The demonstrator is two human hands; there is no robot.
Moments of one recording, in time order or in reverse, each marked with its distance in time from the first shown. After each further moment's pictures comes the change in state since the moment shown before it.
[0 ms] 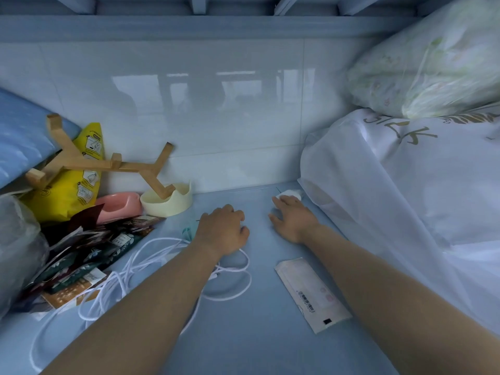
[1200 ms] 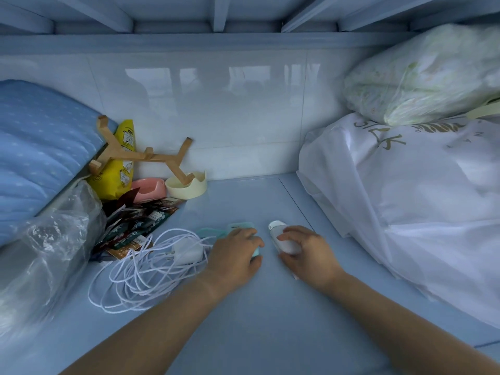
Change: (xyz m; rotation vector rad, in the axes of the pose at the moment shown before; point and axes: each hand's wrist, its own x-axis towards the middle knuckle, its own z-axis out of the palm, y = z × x) left_hand -0.134 0.042 -0.030 -0.151 0.039 0.133; right_hand -0.177 -0.039 -0.037 0.361 0.161 -0.107
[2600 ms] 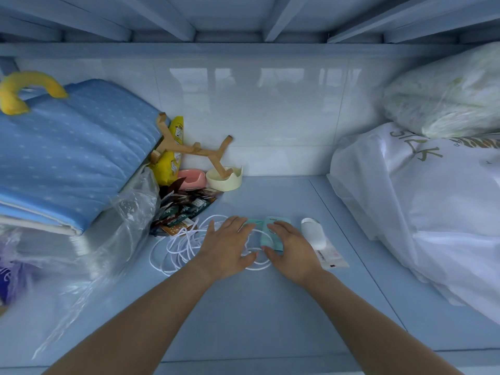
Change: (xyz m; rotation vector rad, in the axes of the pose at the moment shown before) left_hand -0.065 -0.049 -0.047 0.176 -0.047 -0.102; right_hand 0.001 -0.078 0.048 -0.027 -0.097 -0.083
